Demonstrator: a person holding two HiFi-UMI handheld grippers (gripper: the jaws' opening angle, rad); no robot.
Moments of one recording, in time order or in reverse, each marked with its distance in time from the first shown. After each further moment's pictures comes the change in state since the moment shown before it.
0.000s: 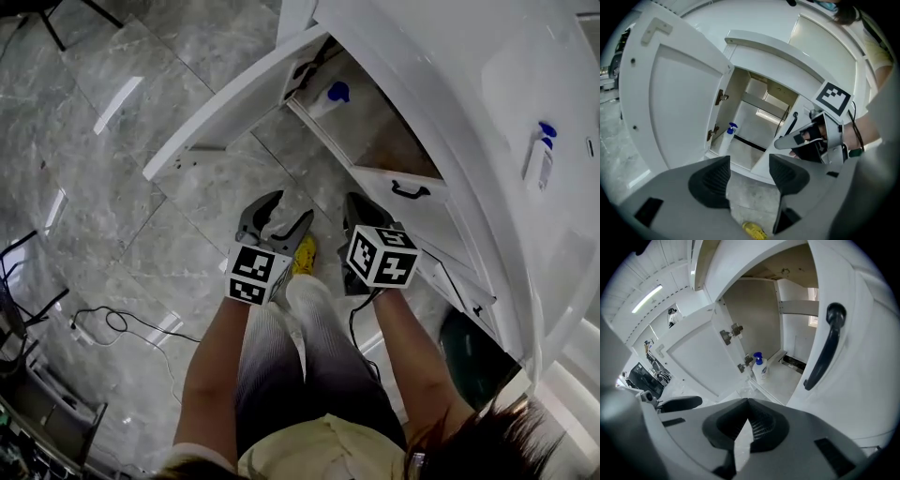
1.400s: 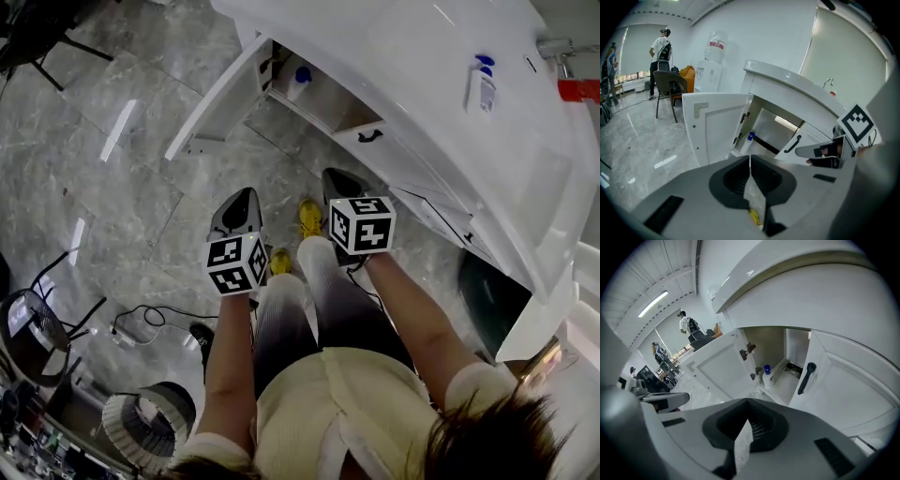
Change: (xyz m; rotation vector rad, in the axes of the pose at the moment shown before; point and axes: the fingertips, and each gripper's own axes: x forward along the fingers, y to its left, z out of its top) left arm -0.130 -0.010 0.067 -0.150 0.059 0.293; right arm -0.105 0.051 0.023 -0.003 -0.047 0.042
